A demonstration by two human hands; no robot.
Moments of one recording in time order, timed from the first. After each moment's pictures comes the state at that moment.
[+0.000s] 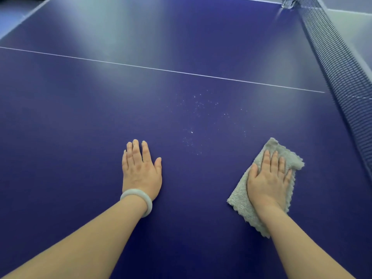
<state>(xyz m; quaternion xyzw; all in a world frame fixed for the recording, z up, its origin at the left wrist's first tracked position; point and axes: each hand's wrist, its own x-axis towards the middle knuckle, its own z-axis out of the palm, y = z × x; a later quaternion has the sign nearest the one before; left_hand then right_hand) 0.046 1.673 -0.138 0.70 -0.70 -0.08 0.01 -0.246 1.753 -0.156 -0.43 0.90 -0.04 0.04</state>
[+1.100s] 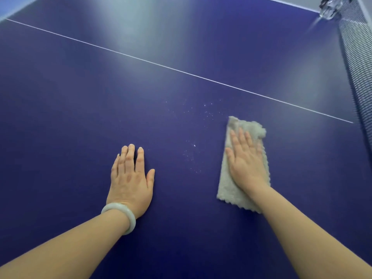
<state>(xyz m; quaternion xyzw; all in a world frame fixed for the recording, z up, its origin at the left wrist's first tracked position) 0.042 1.670 -0.138 0.72 -0.69 -0.07 0.01 -0.255 1.626 -0.143 -0.67 0.73 -0.03 0.09</state>
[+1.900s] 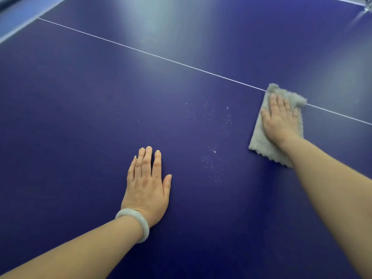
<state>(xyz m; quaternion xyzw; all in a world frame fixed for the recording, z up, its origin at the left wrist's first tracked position) 0.048 1.669 -0.149 0.71 -0.70 -0.03 -0.01 -0.290 1.481 -0.134 -0.64 0.76 -0.01 0.09</state>
